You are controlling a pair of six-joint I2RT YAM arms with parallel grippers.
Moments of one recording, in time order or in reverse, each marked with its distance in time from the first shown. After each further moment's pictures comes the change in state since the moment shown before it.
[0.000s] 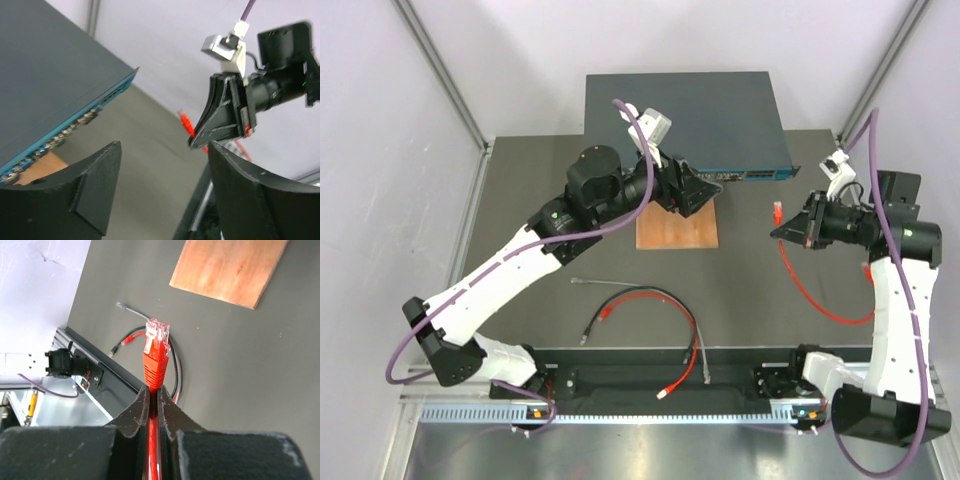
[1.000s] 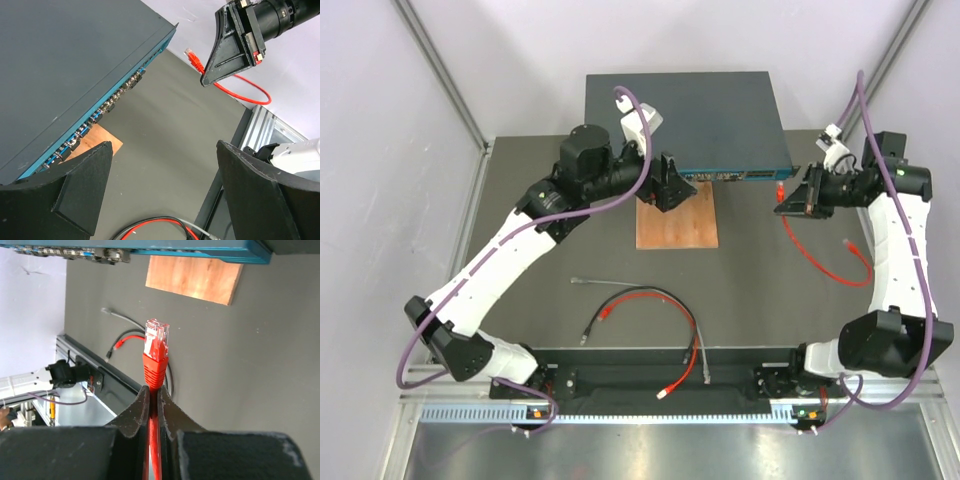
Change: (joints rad) left arm 0.174 0.040 0.073 -0.244 0.182 0.158; right arm -0.010 0.360 0.204 -0.063 0.062 -0.001
